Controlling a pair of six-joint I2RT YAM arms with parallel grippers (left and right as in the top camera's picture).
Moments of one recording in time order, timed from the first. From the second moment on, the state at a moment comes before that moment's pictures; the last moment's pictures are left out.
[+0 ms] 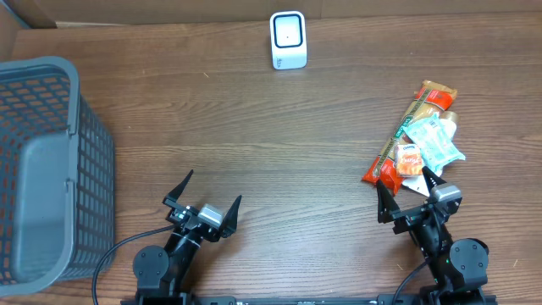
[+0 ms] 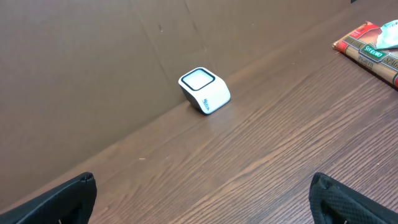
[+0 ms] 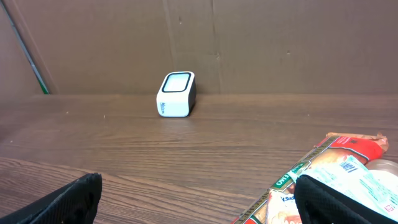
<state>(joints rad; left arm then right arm) -0.01 0.02 0.01 -0.04 0.40 0.40 0.15 0.05 0.02 -0.02 -0.16 0.12</state>
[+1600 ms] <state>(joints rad) -0.01 0.02 0.01 -0.06 -0.12 -0.27 0.15 0.05 0.02 -0.02 -0.16 0.12</state>
